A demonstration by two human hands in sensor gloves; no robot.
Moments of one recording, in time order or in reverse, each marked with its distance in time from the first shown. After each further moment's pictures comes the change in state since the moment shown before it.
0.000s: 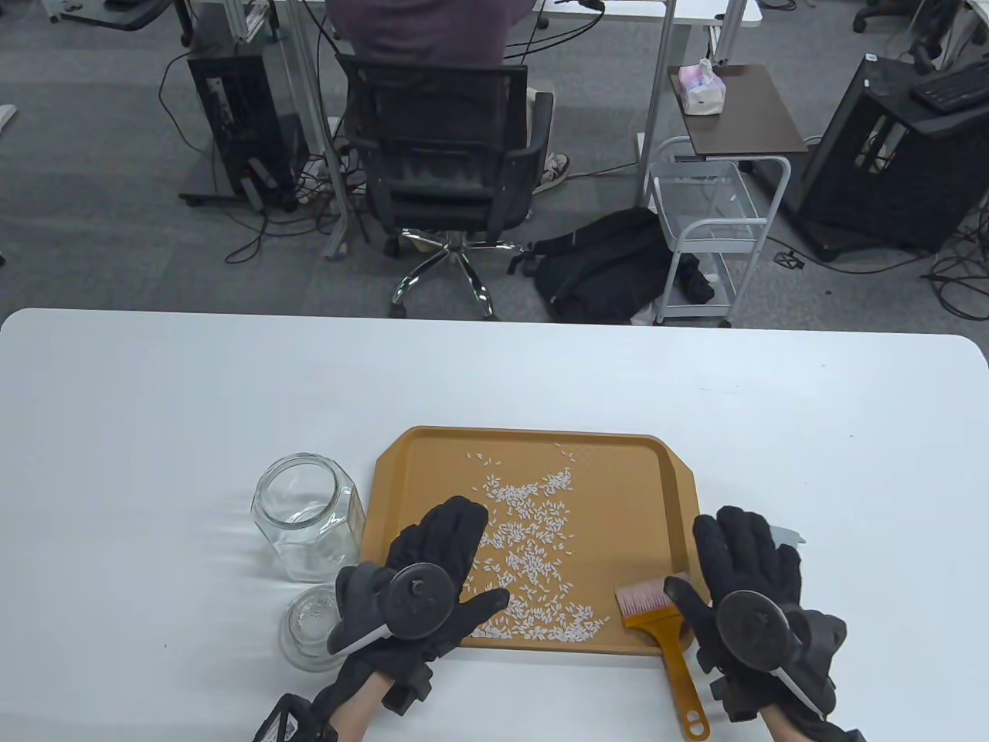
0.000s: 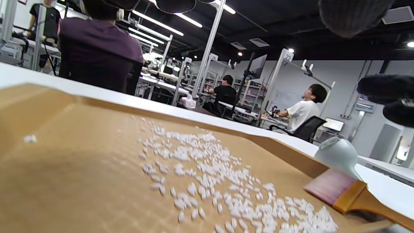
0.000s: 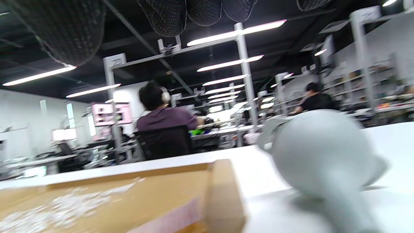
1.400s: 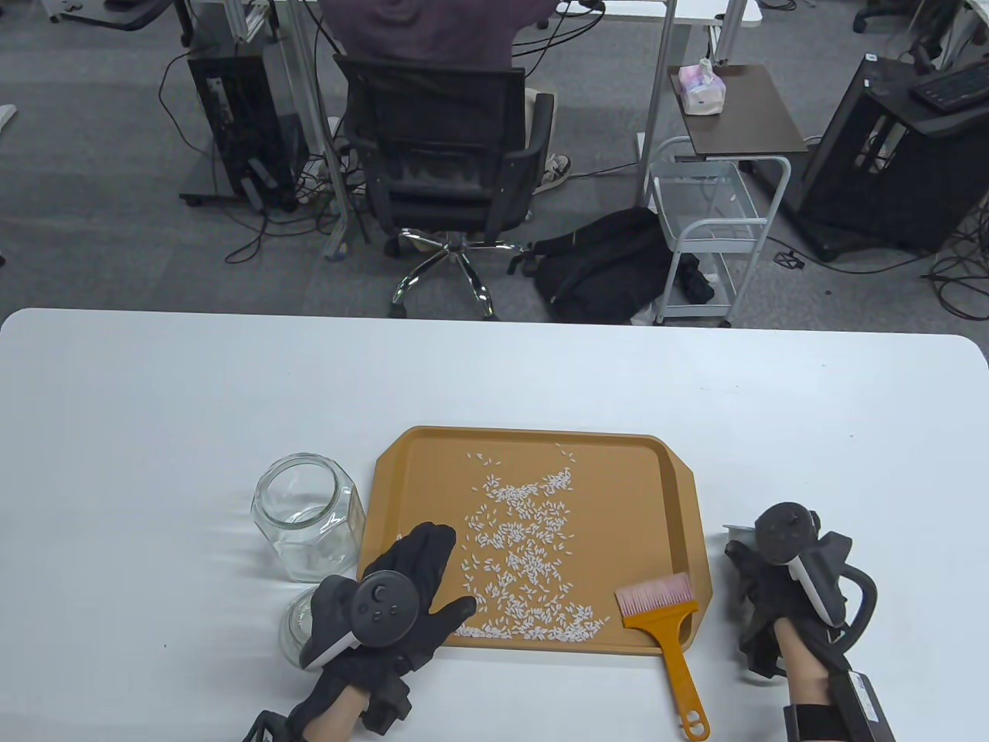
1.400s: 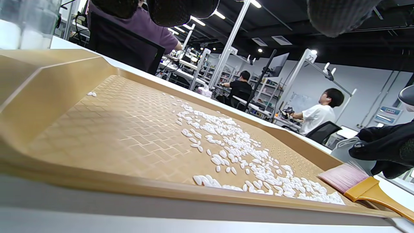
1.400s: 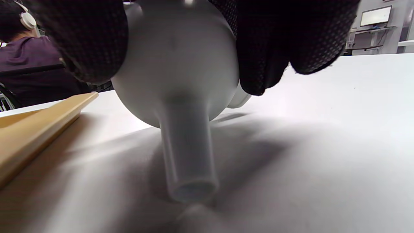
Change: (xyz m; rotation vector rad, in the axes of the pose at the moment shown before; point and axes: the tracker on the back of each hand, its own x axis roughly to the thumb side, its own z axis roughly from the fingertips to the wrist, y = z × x) left_hand -0.033 -0.010 0.023 -0.029 0.095 0.090; right_hand -0.059 0.052 -0.063 0.312 0.419 0.113
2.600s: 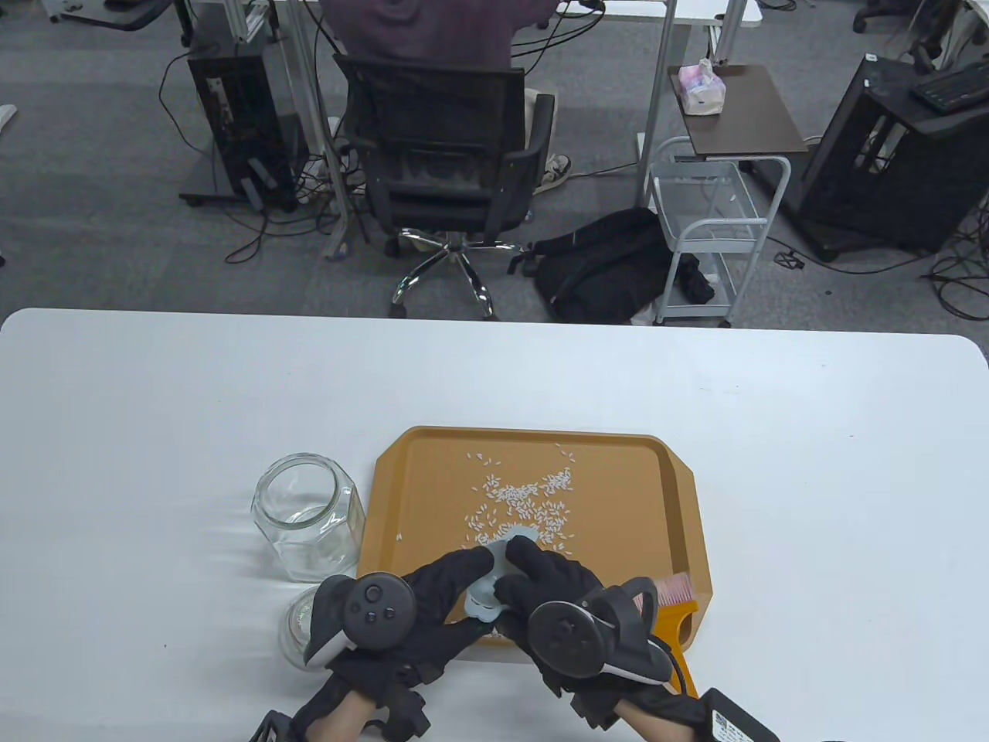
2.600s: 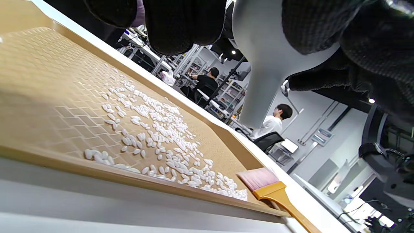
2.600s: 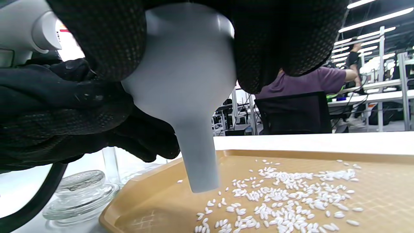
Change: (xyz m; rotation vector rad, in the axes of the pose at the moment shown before) left_hand 0.013 -0.004 0.001 -0.043 -0.162 0.265; right_hand 0.195 -0.033 0.186 -0.051 -1.007 -0.130
